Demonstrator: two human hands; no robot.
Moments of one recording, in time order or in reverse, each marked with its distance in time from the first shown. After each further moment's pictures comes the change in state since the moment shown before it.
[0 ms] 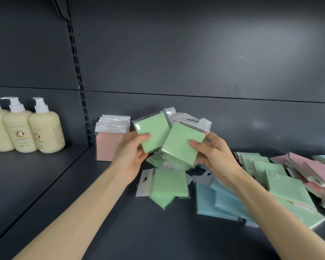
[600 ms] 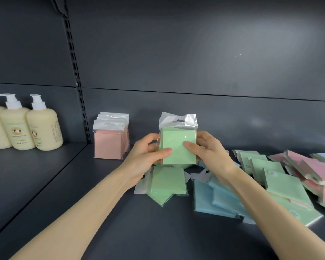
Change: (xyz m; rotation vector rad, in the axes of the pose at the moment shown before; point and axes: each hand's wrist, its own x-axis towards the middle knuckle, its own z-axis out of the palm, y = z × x) left_hand -0.014 -0.015 0.008 0.535 -0.308 0.096; right_hand -0.002 0.001 0.001 -0.185 -0.011 0.026
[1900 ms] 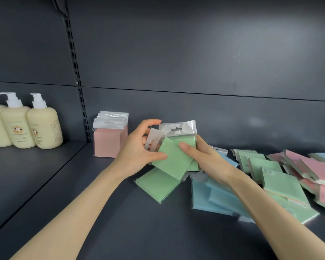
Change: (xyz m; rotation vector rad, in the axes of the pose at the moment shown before) left_hand -0.006 0.013 -0.010 0.368 0.099 0.267; right_hand -0.007 0.004 0.001 -0.081 -0.222 0.007
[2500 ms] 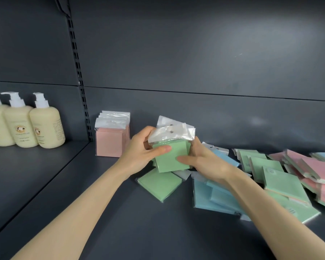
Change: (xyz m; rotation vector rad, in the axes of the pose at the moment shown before) left_hand 0.002 -0.008 0.002 -0.080 -0.053 -0.077; right_hand 0.014 0.010 0.001 -0.046 -0.101 0.038
